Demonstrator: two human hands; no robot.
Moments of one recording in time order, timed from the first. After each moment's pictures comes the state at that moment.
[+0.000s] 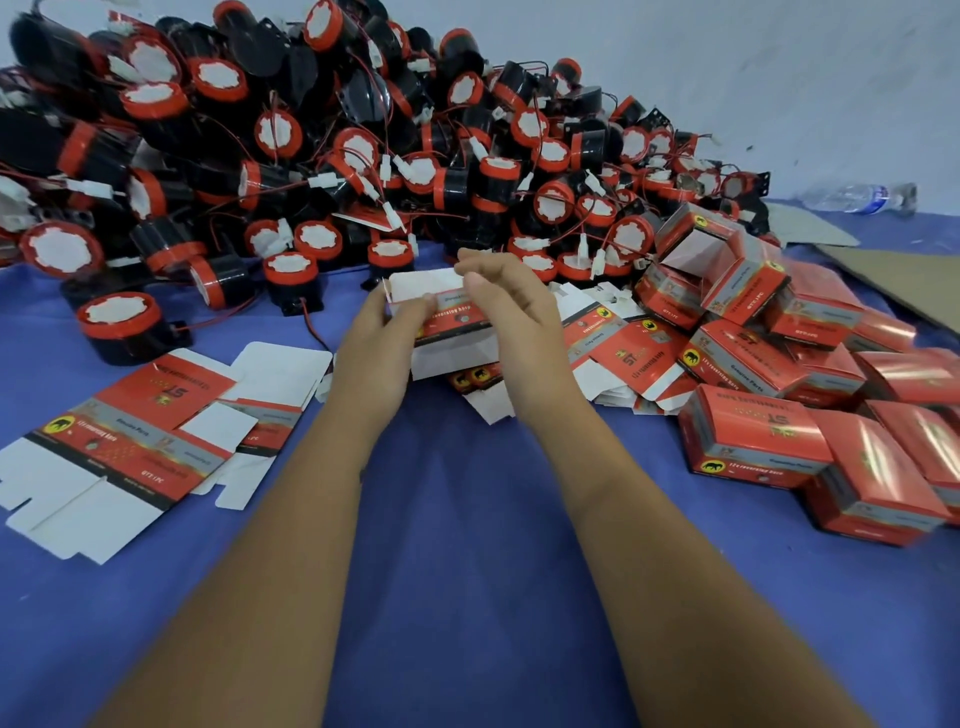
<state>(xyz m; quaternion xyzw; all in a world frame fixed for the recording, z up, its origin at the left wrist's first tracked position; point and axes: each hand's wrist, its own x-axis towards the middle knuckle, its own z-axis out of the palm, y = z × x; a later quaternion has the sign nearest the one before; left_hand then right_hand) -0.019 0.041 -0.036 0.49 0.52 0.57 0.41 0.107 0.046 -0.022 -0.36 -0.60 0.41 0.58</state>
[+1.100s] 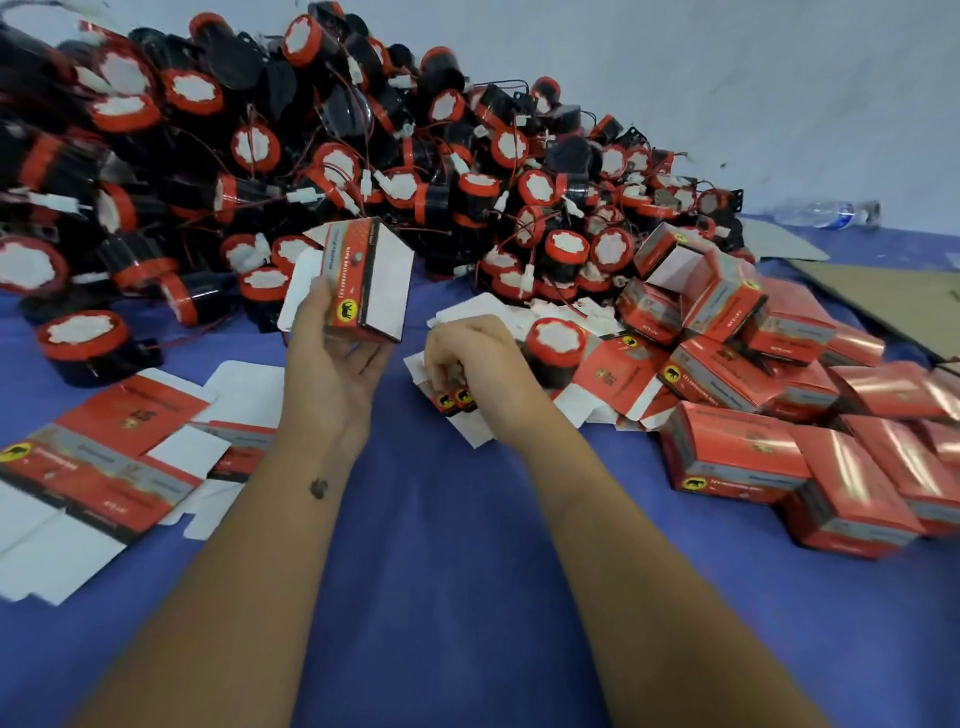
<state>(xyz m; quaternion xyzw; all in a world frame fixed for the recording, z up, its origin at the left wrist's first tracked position) -0.029 0.052 -0.040 0.25 0.34 0.72 0.54 0.098 0.049 -0.005 -0.50 -0.66 0.44 0.35</state>
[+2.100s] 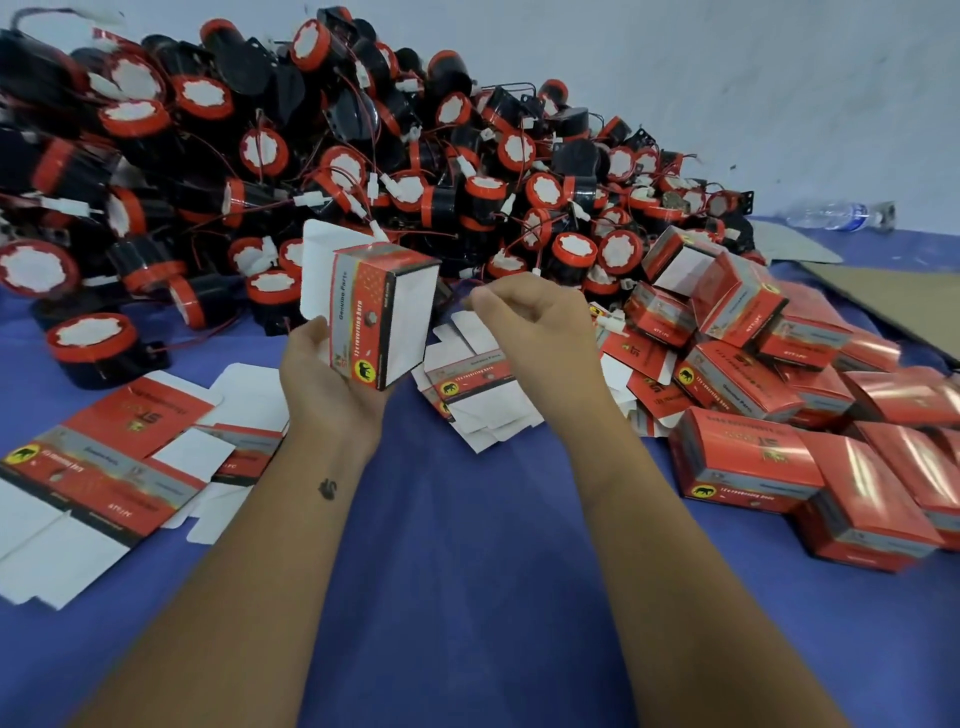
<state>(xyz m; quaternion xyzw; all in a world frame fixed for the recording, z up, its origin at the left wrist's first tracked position) -0.027 0.049 -0.041 0.18 0.29 0.71 0.61 0.128 0.046 -0.001 -0.48 -0.65 0.25 0.53</state>
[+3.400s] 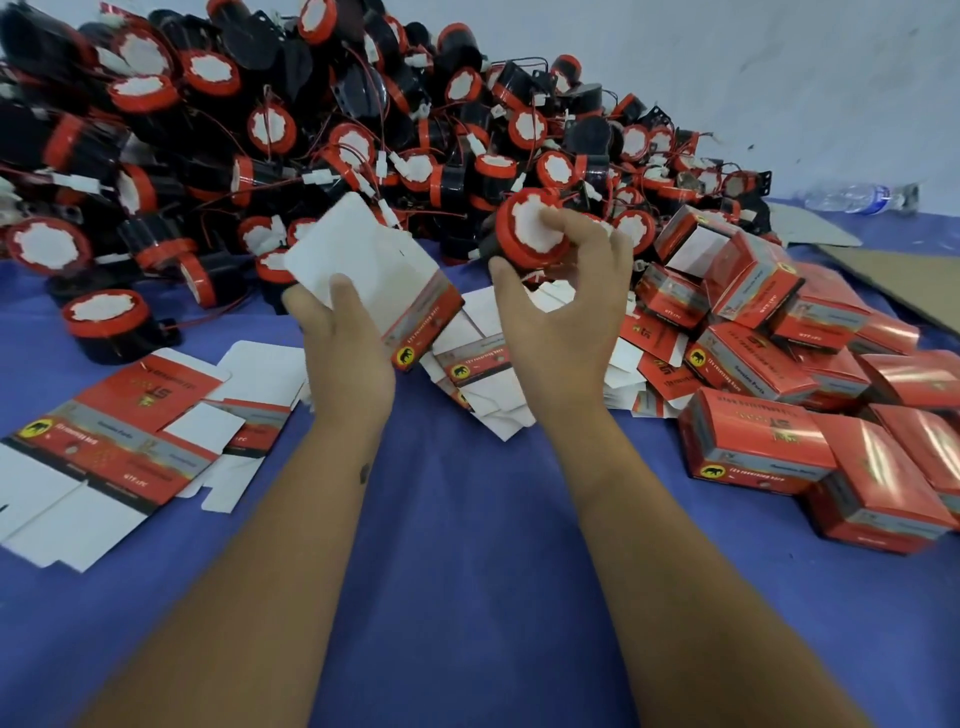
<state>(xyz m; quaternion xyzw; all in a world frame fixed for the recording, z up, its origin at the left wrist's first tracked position) -0.019 0.056 -0.044 0.34 0.55 0.70 0.30 0.115 0.040 -0.011 -0.45 -0.56 0.07 0.69</state>
